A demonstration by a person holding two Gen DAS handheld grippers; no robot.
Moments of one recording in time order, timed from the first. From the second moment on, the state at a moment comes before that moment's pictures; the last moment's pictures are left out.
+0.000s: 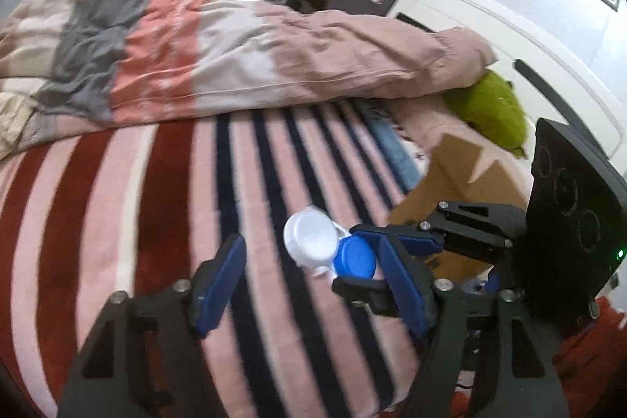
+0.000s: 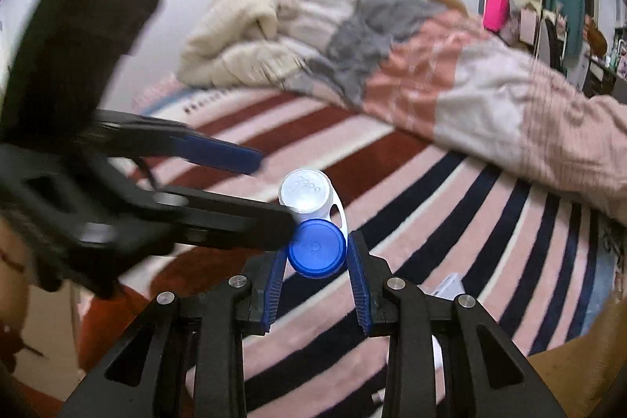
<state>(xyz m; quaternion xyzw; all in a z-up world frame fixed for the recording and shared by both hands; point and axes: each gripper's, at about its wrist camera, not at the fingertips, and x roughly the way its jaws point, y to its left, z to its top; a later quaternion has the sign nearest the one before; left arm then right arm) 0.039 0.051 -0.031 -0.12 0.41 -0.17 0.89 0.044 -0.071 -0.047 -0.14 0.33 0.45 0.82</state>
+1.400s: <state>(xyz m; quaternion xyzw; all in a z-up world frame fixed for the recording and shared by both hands) 0.115 -0.186 0.004 0.05 0.45 -0.30 0.84 0.065 -0.295 -0.027 -0.13 0.42 0.23 0.87</state>
